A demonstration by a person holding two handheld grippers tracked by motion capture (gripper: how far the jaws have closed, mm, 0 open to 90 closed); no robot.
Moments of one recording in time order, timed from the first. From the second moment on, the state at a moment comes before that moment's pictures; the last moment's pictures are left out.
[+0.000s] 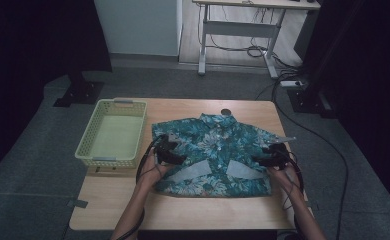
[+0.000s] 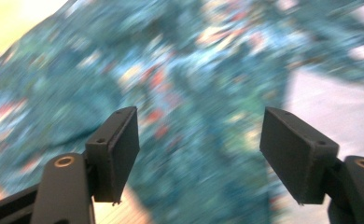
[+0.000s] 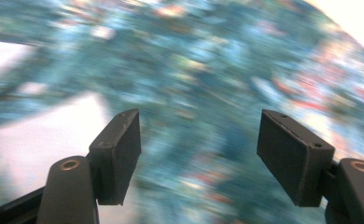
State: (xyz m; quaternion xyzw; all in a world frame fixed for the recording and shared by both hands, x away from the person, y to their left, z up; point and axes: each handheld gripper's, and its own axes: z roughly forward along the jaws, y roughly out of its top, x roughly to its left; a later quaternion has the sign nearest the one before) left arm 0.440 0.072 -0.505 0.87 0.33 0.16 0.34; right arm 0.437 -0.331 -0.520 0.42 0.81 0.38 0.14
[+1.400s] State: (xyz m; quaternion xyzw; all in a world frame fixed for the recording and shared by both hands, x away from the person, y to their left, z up) left arm 0.302 0.028 -0.459 0.90 0.16 0.10 0.39; right arm 0.309 -0.284 -0.467 0.23 0.87 0.43 0.12
